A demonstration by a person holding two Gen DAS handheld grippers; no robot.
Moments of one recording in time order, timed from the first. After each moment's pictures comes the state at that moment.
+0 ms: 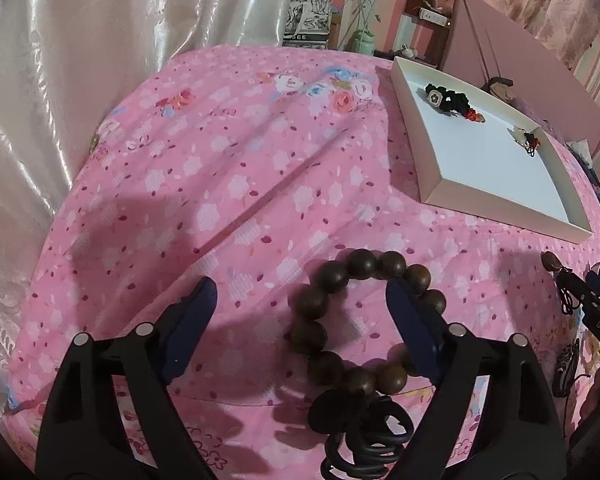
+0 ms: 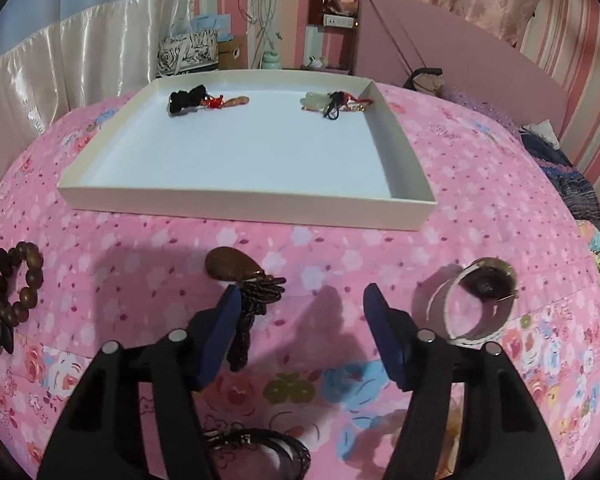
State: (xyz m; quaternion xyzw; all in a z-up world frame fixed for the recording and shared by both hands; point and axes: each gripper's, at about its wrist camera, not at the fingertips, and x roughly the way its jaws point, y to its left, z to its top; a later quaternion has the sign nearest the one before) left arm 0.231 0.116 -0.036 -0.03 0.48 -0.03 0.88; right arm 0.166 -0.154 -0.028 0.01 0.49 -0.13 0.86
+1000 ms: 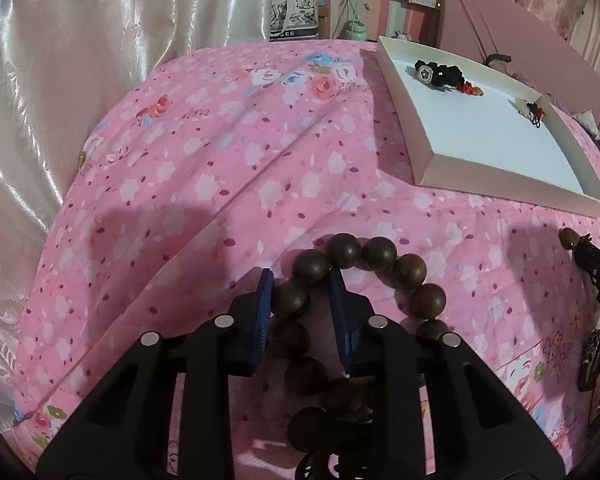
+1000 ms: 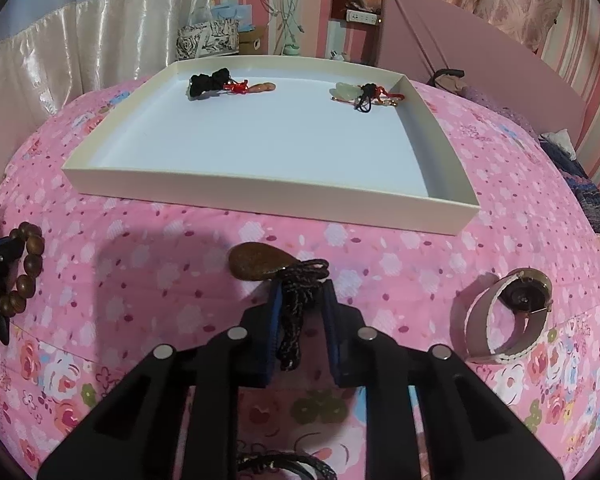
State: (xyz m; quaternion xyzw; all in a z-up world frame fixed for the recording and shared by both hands) left arm 0.238 0.090 -0.049 0.02 0.47 -0.03 0.88; right arm 0.179 -0.144 -0.041 0.00 0.50 -0.10 0.86
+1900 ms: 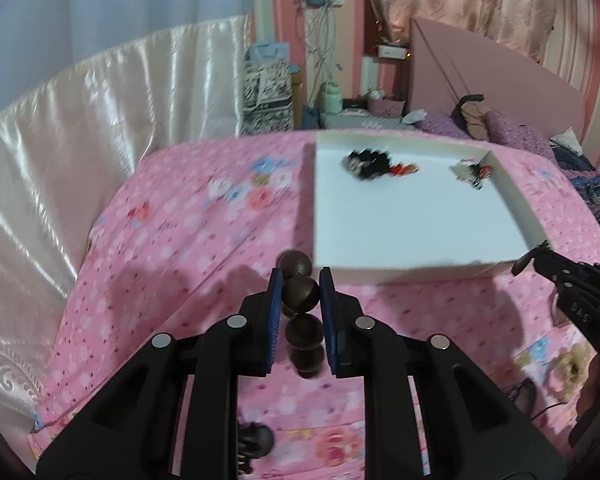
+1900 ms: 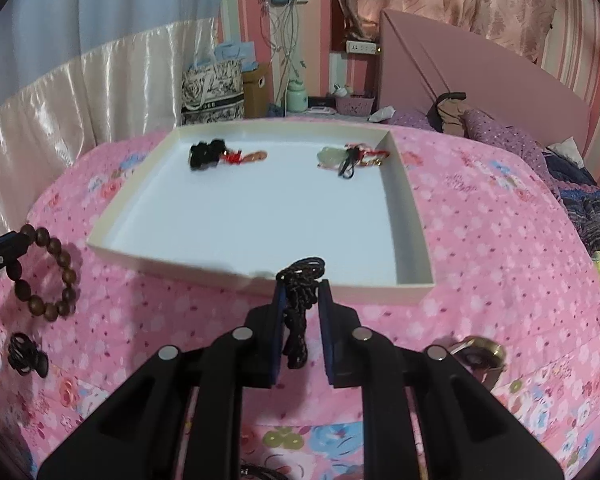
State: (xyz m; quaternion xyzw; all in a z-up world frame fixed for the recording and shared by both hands) left arm 0.215 0.023 0.050 0.04 0.38 -0.05 0.92; right arm 0.195 -0.177 0.021 0.03 0.45 -0.08 0.89
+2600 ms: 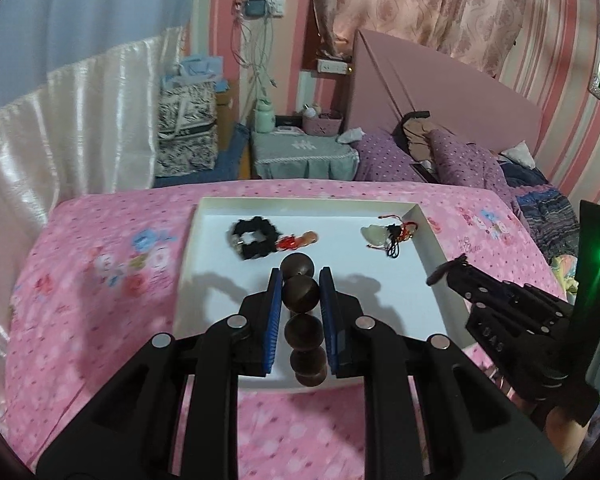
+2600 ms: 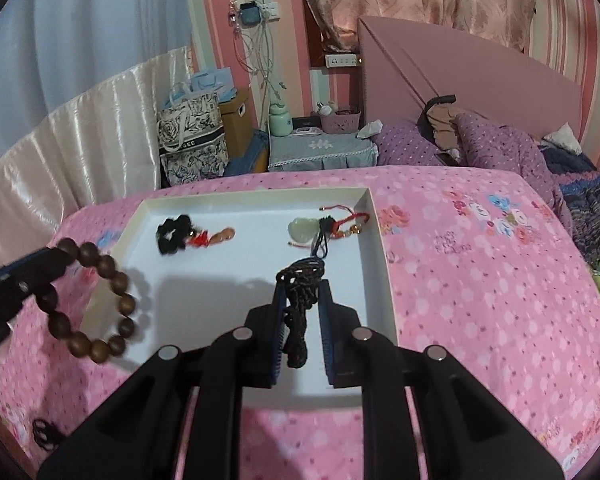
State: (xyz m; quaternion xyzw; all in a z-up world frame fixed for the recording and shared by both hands) left arm 0.296 -0.074 0.091 0.00 0.38 -0.15 0.91; right arm 0.279 -0.228 0.038 0.08 0.43 -0.09 0.89
